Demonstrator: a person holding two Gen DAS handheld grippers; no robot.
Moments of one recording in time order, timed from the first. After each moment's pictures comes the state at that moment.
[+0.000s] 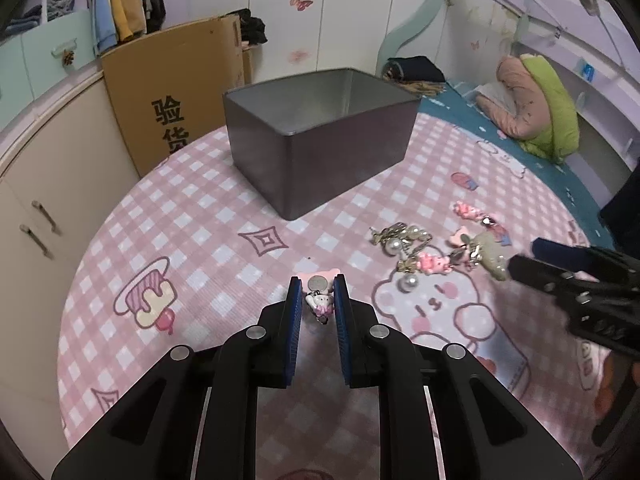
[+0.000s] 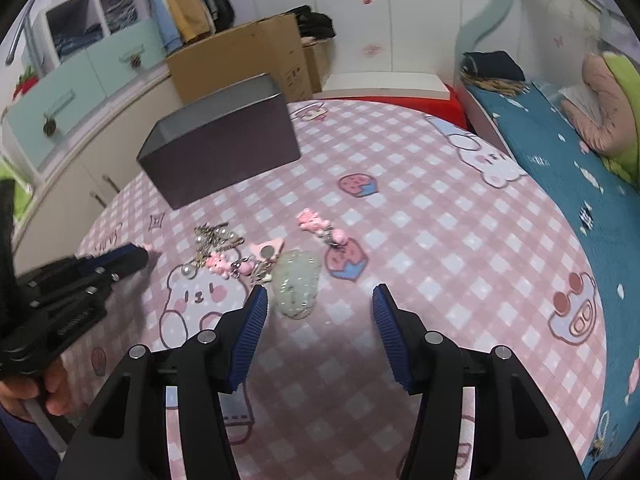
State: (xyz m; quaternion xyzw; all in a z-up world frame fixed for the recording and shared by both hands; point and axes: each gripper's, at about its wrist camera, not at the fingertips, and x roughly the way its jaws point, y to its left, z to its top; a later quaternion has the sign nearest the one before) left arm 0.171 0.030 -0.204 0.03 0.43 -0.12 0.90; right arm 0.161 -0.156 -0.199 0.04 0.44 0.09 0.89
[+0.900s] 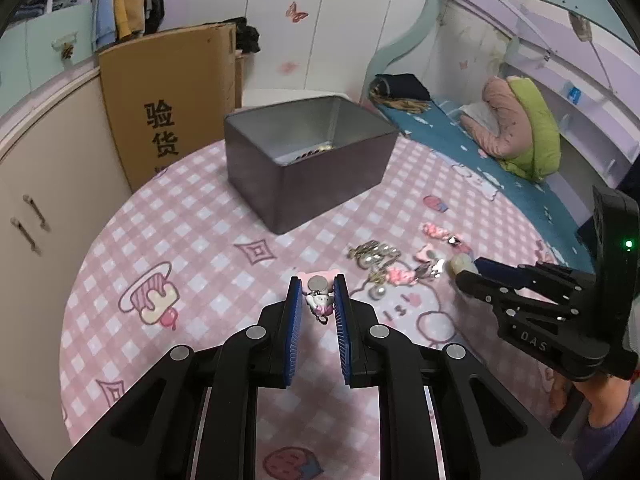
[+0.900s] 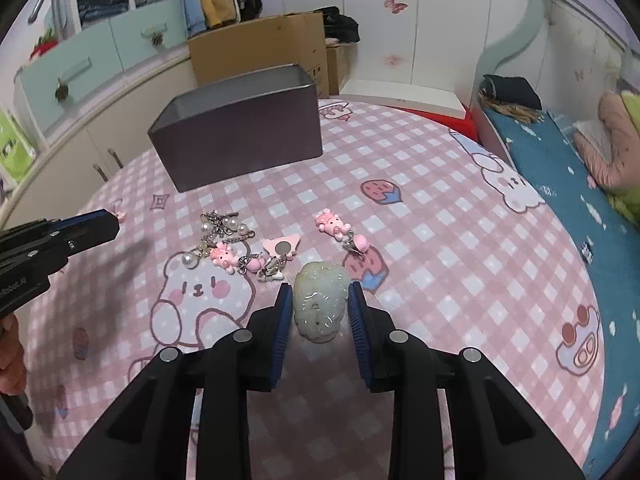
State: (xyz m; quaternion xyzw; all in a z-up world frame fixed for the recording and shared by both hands) left arm 0.159 0.037 -0.179 -0.01 0.41 -0.15 0.90; right arm 0.161 -0.145 -0.202 -0.01 0.43 0.11 0.90
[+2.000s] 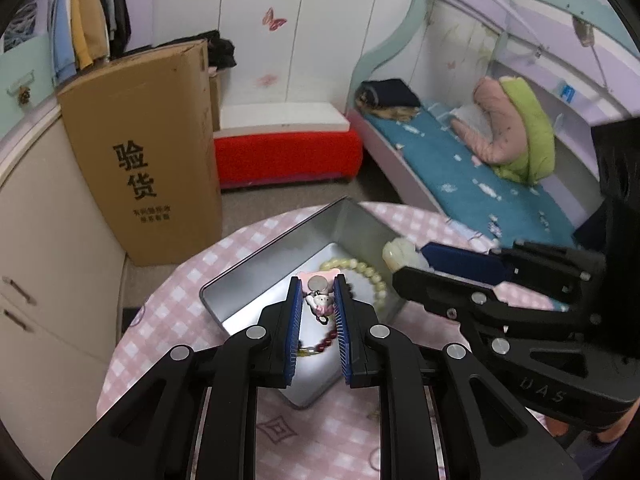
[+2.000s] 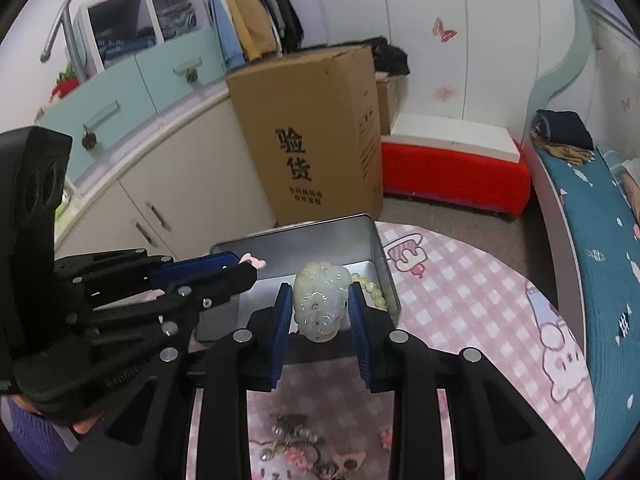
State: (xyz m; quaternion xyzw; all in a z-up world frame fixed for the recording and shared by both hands) left arm 0.301 0.025 -0.140 0.02 0.42 -0.18 0.89; right arm 0.289 -0.085 -0.126 0.00 0.41 0.20 0.89
